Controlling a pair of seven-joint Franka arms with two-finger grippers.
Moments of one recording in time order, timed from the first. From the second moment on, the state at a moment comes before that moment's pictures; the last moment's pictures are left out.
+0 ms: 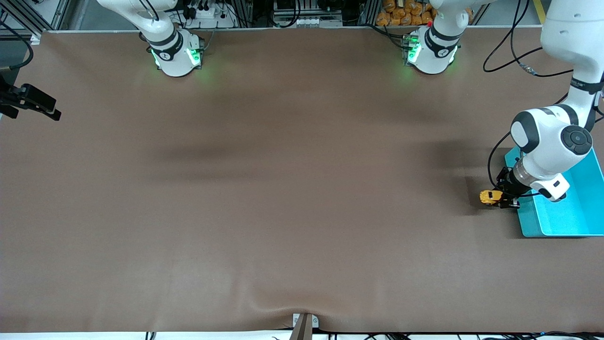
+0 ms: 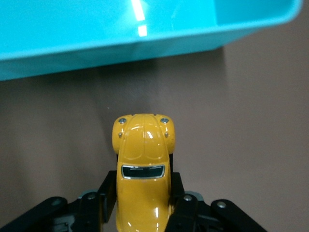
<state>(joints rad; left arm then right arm) 0.15 0.38 -0.01 -2.09 0.03 2.63 -1.28 -0.02 -0.06 -0.05 -1.58 -0.01 1.51 -0.01</state>
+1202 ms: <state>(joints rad) 0.21 0.24 -0.01 -2.07 0.11 2.46 -0.79 -0.02 -0.06 -0.05 -1.58 -0.01 1.52 -0.01</state>
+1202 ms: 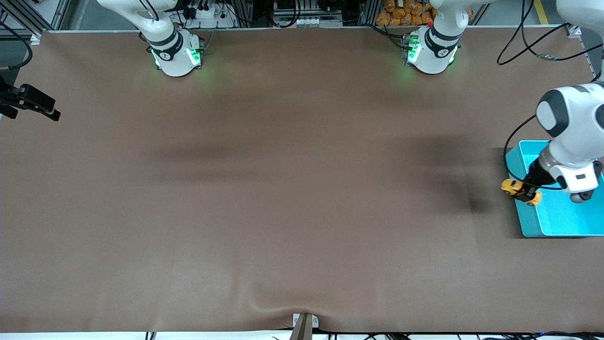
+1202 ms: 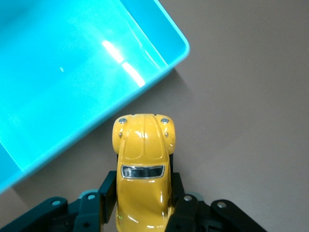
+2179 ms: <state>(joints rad) 0.49 0.30 -0.01 -2.01 0.12 2.45 -0.04 -0.02 -0.06 -0.05 -1.58 -0.01 1.55 -0.01</state>
